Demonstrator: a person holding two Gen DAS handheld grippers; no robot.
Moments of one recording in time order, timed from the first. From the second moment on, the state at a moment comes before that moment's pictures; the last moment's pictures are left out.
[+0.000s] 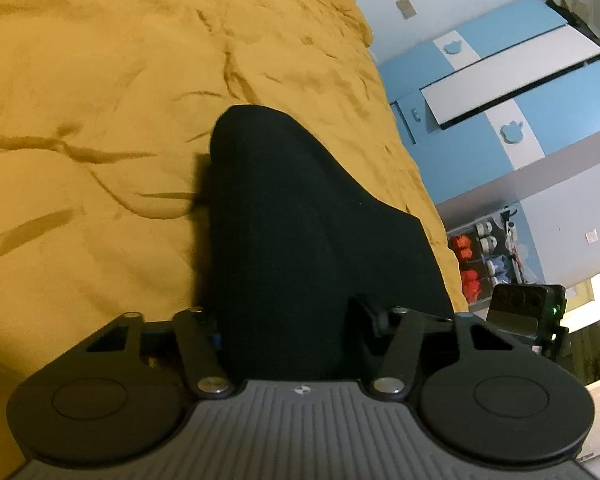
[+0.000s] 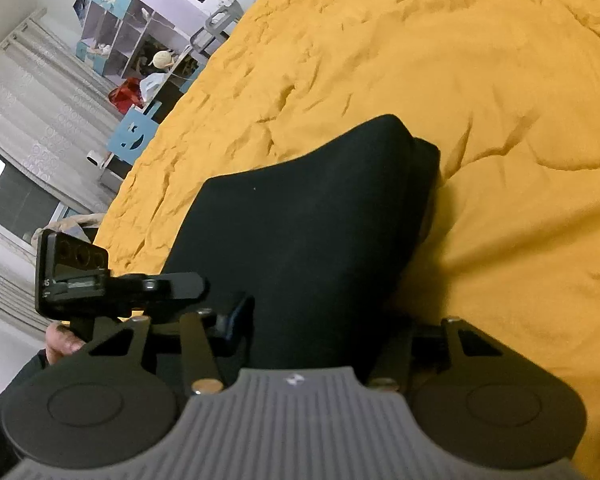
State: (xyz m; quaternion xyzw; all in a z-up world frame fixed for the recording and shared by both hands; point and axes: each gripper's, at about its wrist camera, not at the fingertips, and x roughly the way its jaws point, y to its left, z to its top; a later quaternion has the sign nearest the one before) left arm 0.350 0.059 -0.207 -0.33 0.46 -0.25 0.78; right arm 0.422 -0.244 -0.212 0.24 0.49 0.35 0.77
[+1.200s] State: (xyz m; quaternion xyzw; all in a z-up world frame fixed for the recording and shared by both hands) left arm 0.313 -0.067 -0.072 -0.25 0.40 -0.30 0.83; right arm 0.325 -0.395 -0.081 0.29 0.33 0.33 0.84
